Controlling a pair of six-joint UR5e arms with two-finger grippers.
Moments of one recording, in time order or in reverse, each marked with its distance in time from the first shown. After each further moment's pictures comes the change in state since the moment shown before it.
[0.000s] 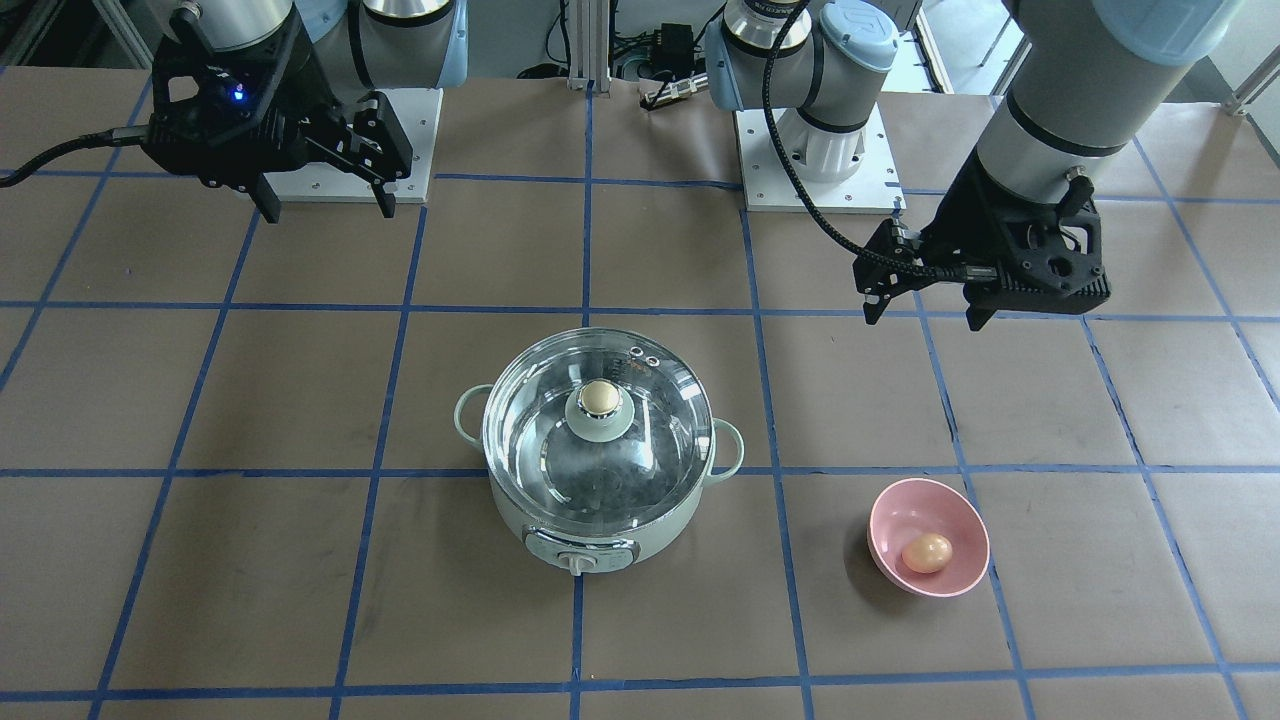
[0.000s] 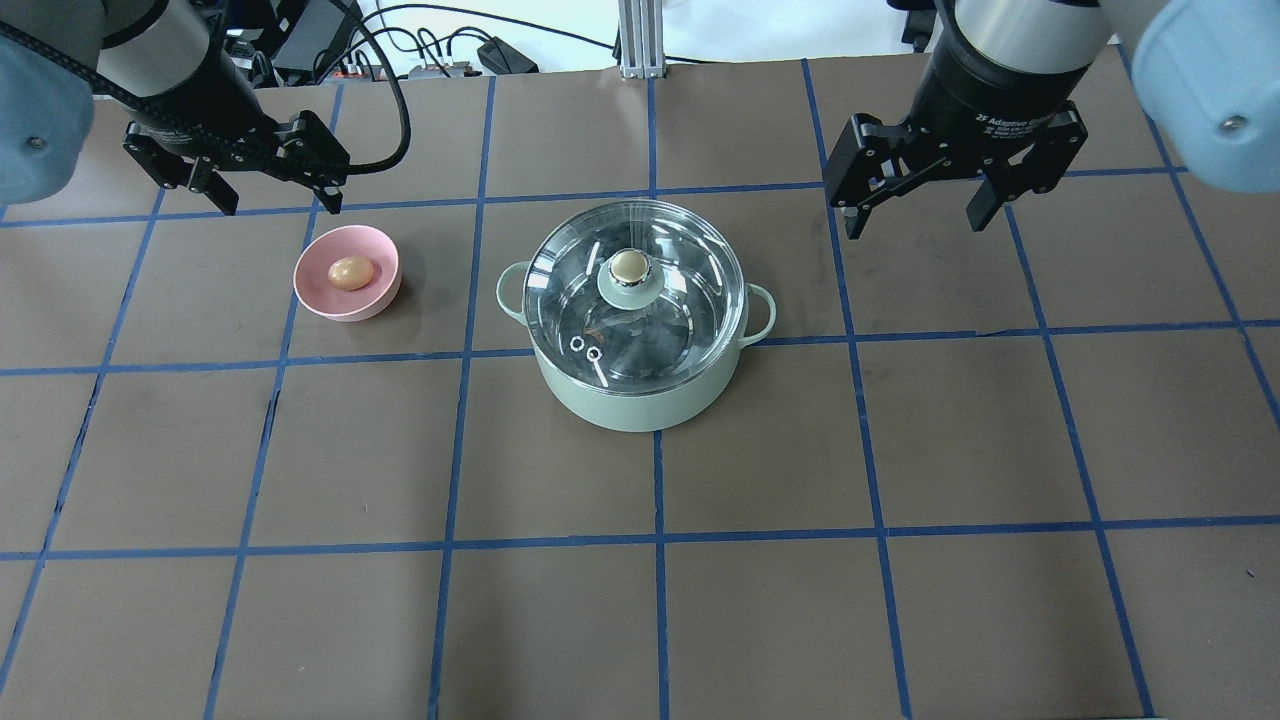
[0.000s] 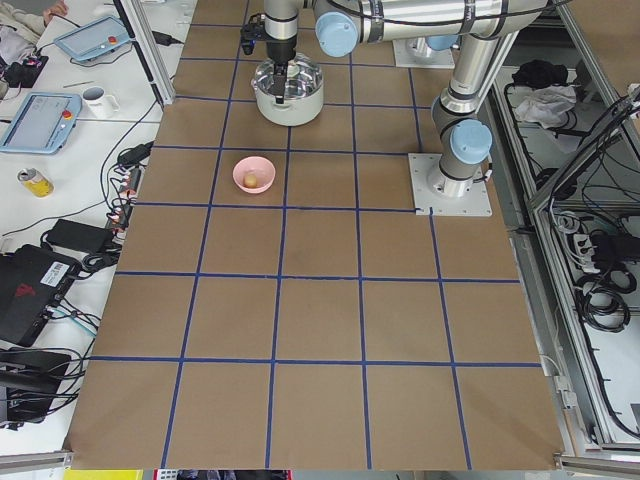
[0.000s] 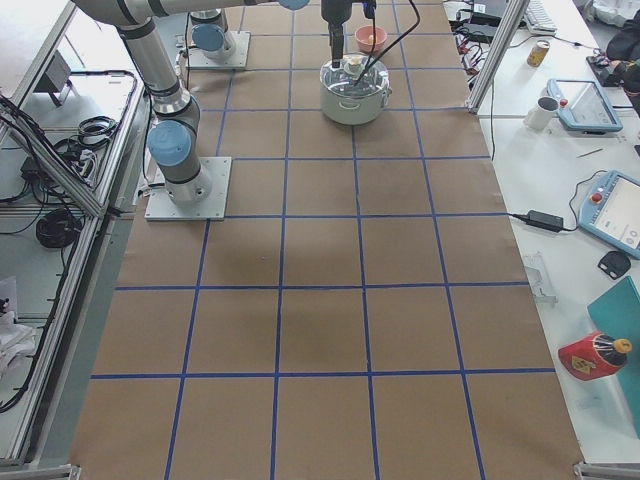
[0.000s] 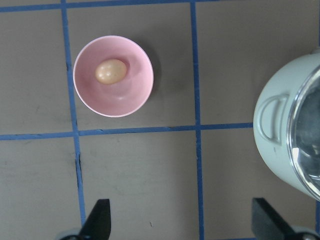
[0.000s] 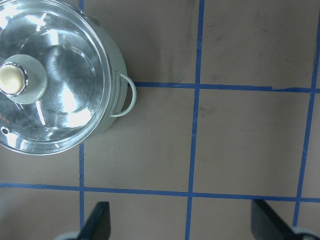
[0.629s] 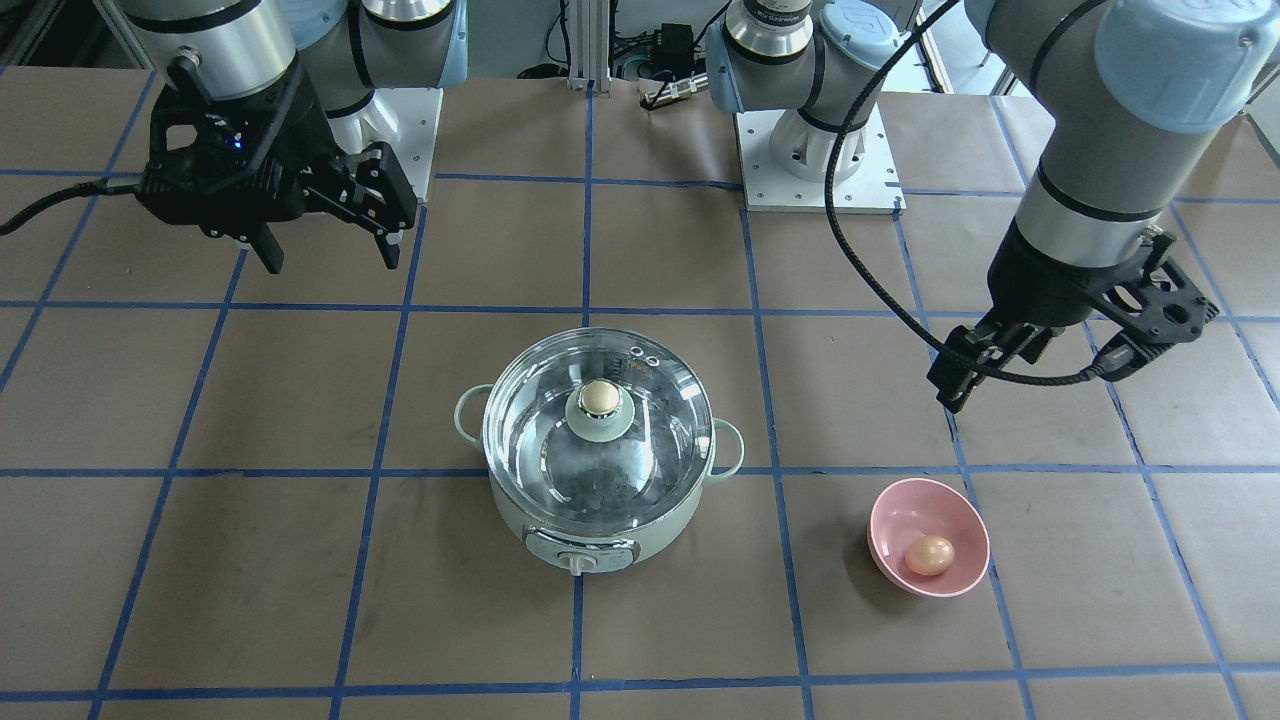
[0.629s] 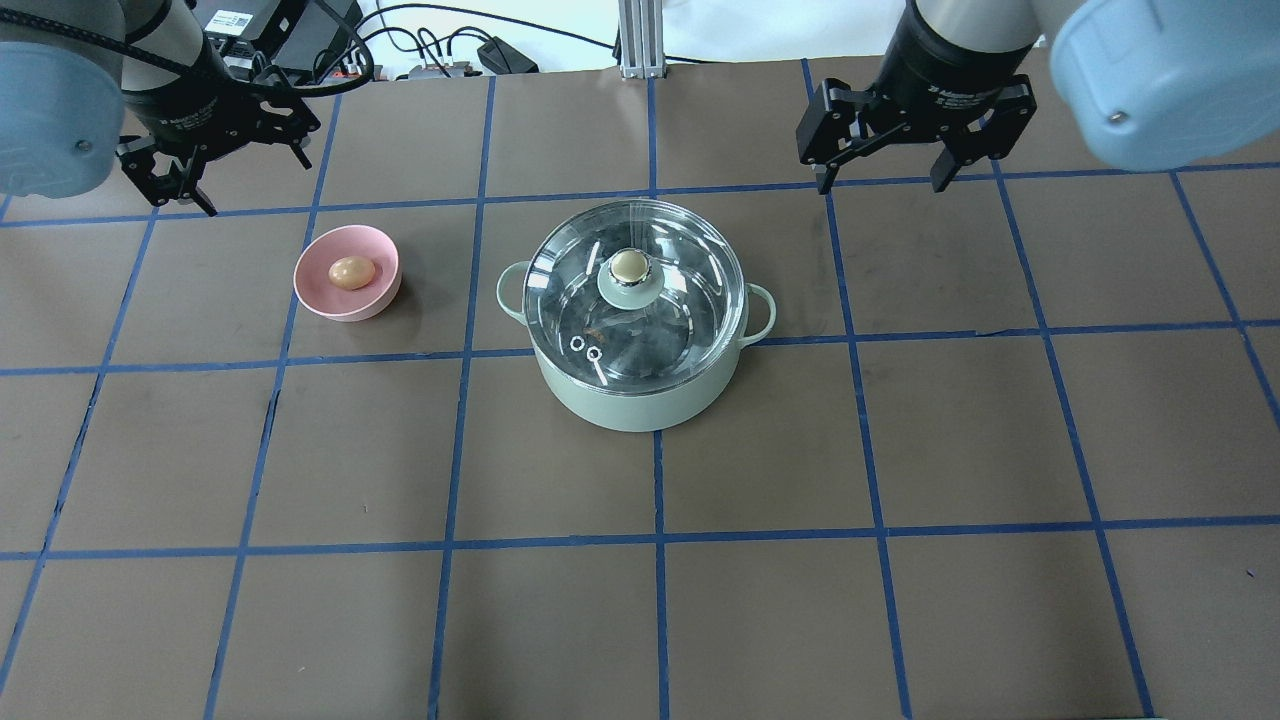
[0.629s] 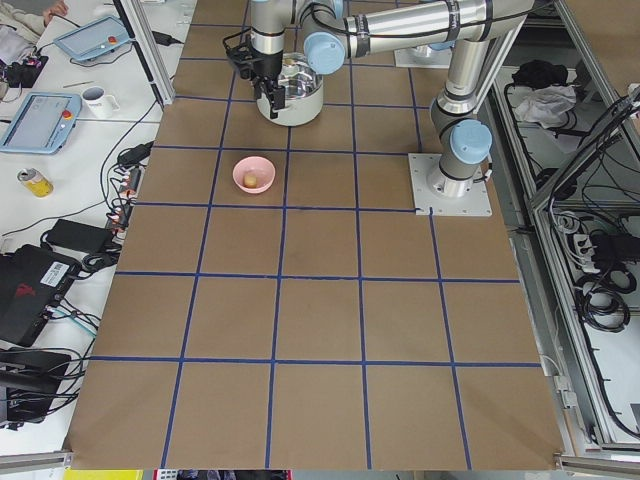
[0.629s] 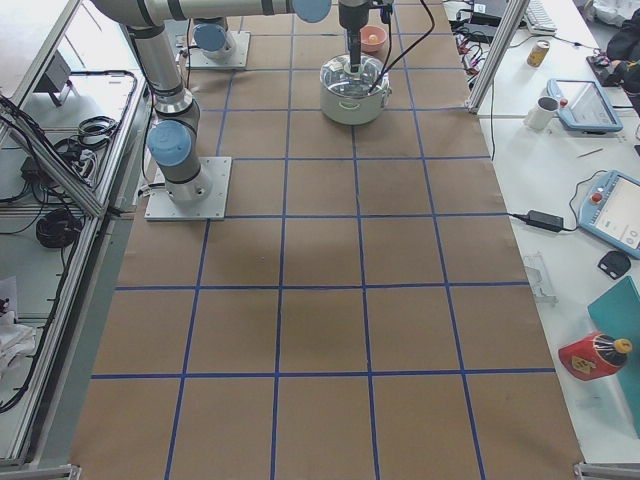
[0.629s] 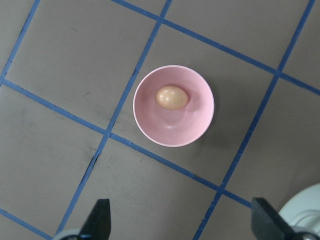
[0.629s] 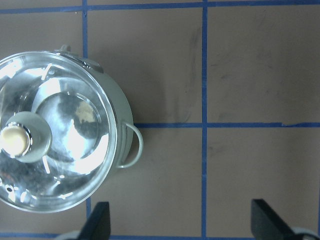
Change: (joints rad) left arm 0.031 -0.065 -0.002 0.136 0.077 -0.576; right arm 0.010 0.081 -0.007 -0.156 0.010 0.057
